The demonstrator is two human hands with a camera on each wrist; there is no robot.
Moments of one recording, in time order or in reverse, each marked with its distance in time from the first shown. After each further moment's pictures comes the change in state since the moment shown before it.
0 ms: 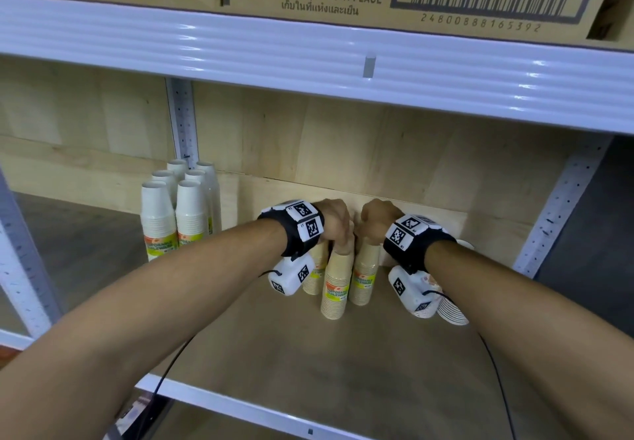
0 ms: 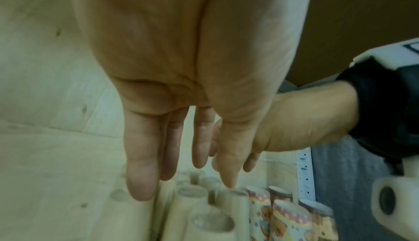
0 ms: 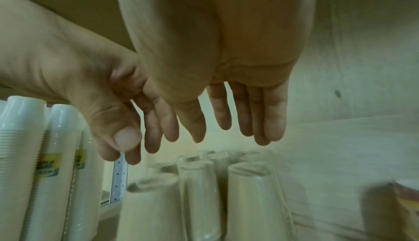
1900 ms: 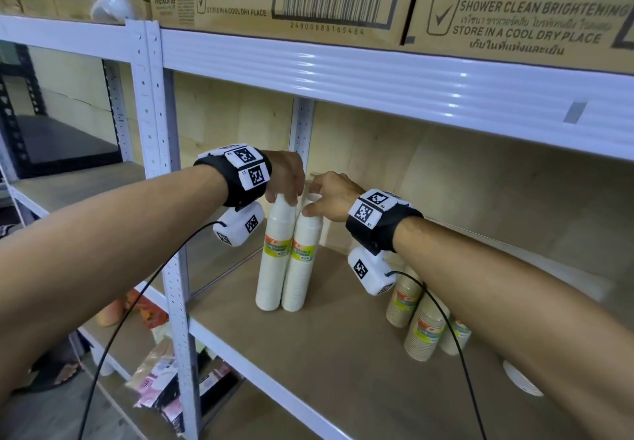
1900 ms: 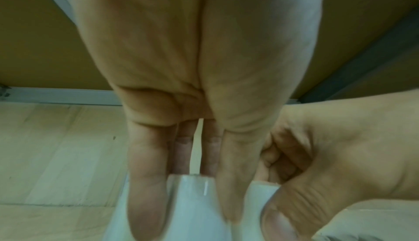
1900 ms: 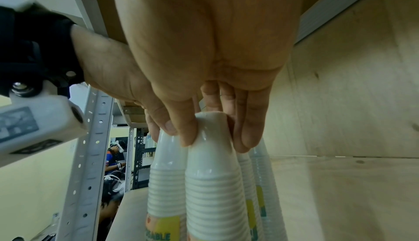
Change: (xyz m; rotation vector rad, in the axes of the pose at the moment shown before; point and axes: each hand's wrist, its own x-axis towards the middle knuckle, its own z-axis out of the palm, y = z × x) left_hand -0.126 -0.197 -0.119 -0.019 0.129 -0.363; right_hand -0.019 -0.250 -0.020 0.239 -0.078 -0.622
